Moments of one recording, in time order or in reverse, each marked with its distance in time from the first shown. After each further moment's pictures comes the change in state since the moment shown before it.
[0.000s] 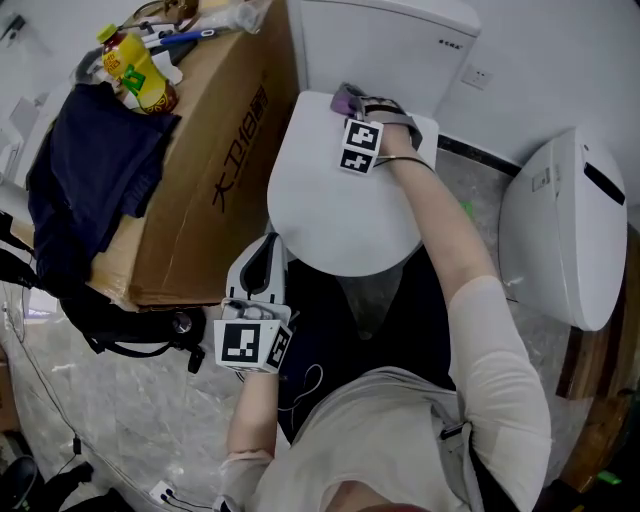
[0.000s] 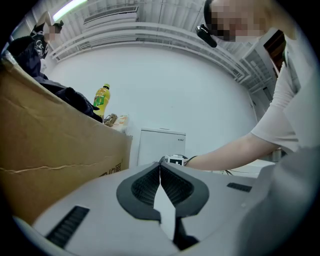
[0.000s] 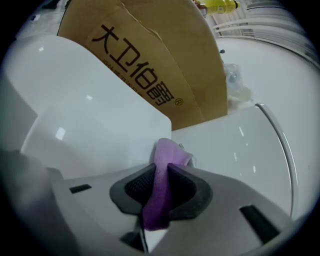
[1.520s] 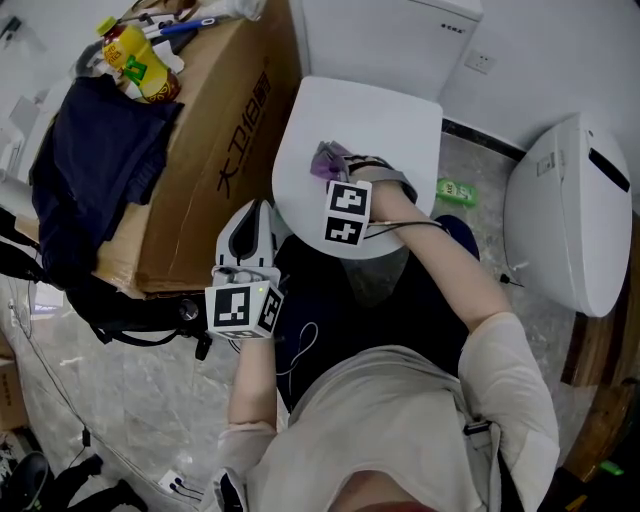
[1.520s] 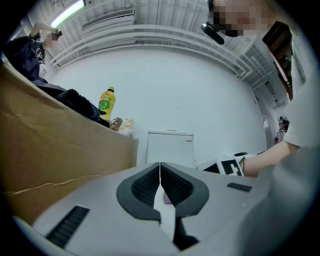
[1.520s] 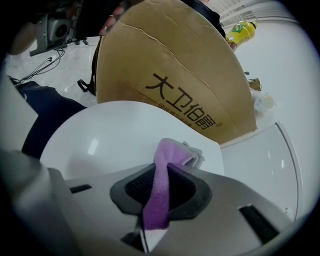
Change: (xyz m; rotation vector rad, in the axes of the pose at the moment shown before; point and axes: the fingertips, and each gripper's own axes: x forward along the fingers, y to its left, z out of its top) left arm 0.015 0.034 0.011 0.028 -0.024 0.046; right arm -0.147 0.136 0.067 0.060 -0.064 0.362
